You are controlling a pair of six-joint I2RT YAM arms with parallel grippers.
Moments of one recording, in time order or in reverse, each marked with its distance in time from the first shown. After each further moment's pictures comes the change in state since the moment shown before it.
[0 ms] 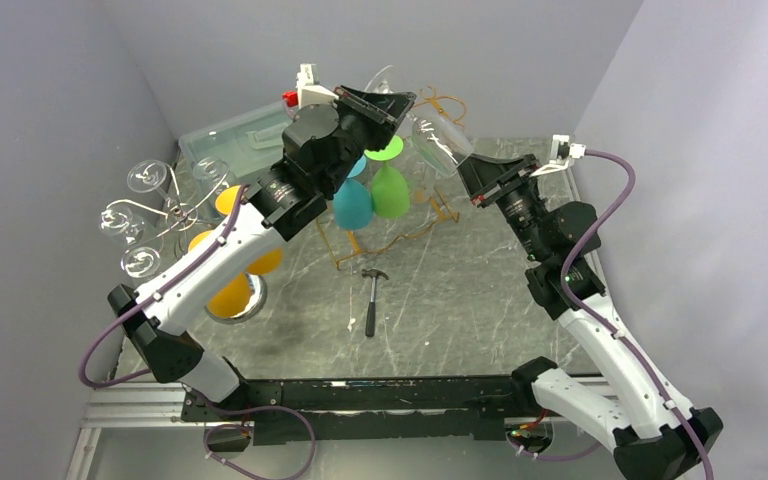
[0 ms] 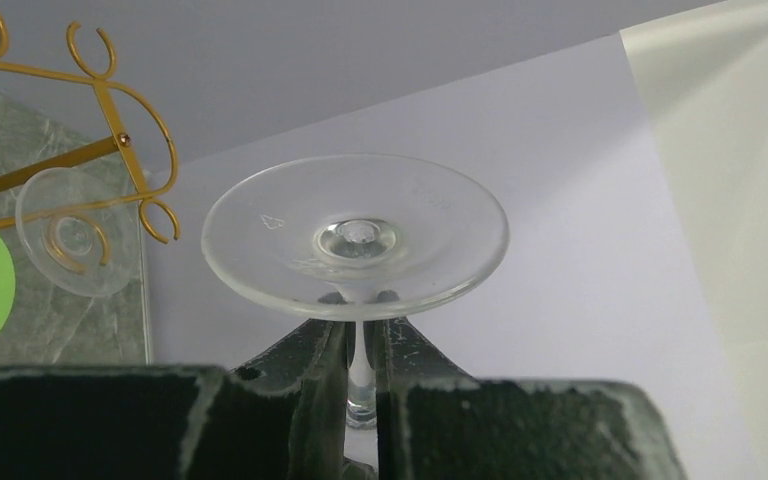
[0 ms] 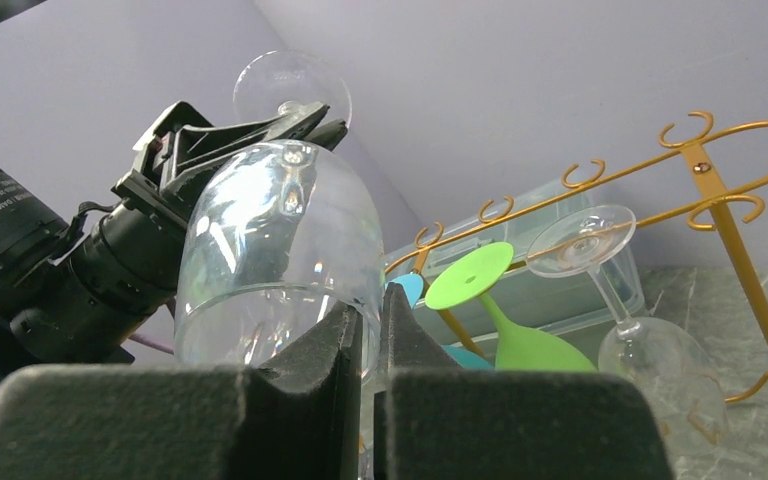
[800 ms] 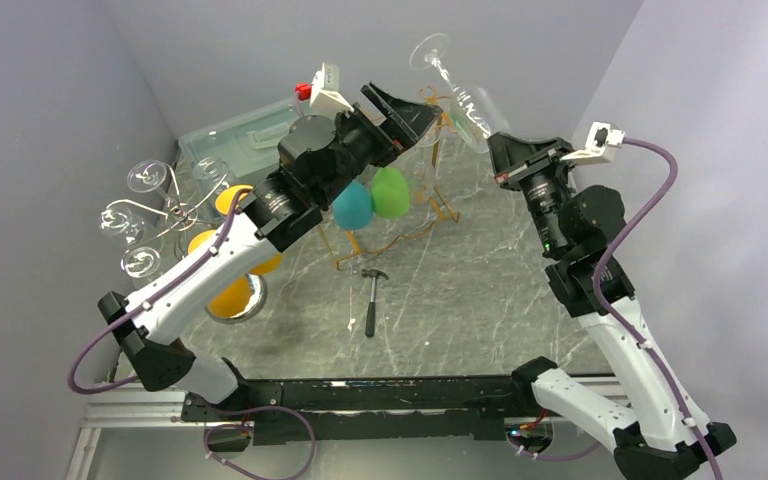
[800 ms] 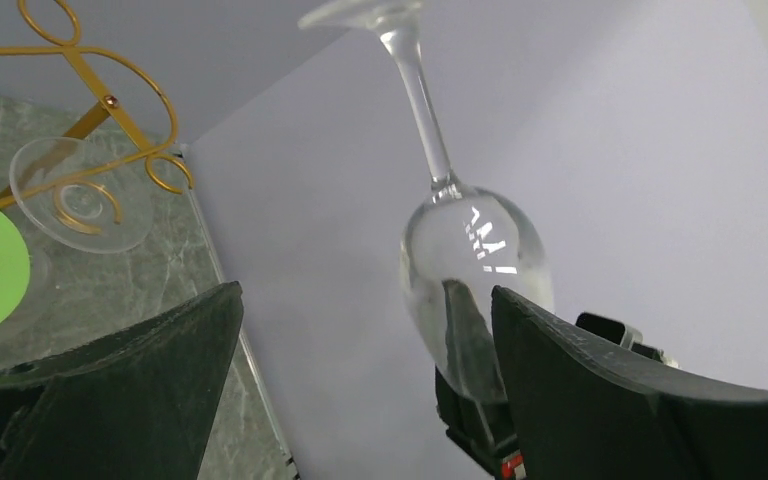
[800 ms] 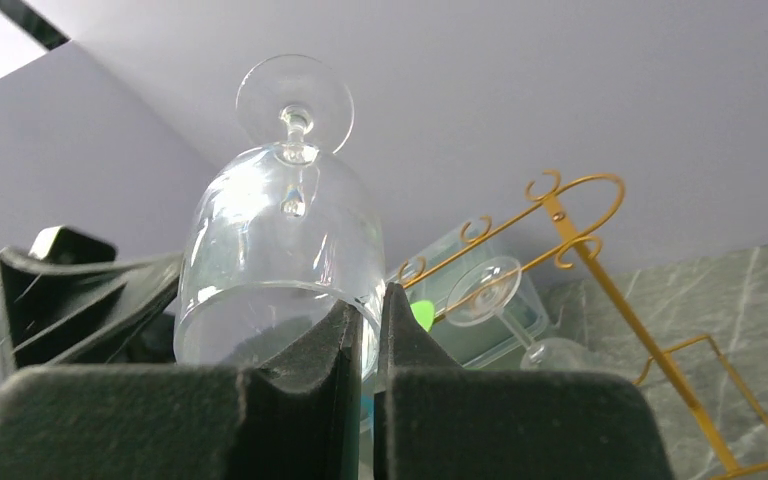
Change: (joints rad) left arm -0.034 -0.045 -0.056 0.002 0.133 0.246; right arm 0.005 -0.019 0.194 -0.290 0.262 -0.023
